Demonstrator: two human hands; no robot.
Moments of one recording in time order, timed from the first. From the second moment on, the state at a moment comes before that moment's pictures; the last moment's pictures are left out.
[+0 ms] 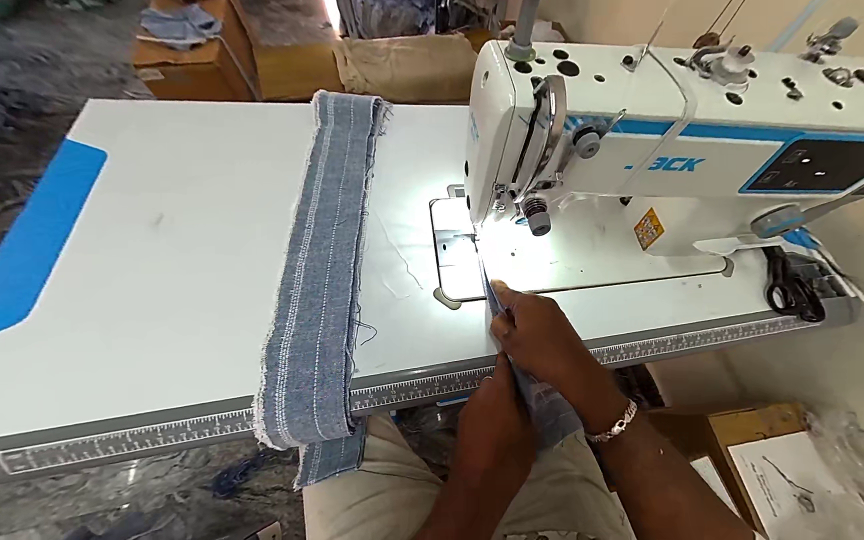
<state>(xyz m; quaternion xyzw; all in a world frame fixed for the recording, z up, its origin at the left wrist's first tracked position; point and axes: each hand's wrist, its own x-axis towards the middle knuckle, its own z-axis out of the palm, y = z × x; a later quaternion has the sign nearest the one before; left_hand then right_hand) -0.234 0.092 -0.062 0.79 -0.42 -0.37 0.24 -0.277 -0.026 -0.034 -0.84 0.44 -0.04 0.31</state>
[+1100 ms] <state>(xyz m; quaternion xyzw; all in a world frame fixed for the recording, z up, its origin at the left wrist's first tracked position) -0.240 0.099 -0.080 0.79 -0.42 -0.32 0.32 -0.286 -0.023 -0.044 -0.83 0.44 -0.09 0.32</state>
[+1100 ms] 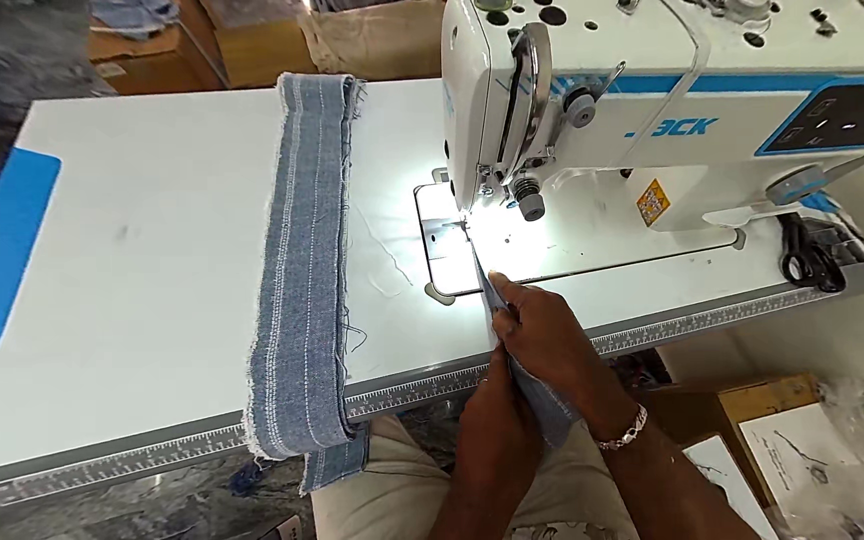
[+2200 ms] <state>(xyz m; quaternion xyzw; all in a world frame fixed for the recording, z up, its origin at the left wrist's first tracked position) -0.248 0.110 -0.087 0.78 -0.43 -0.34 0.30 -0.303 -0.011 -0.048 -0.84 0.43 -0.12 0.32</state>
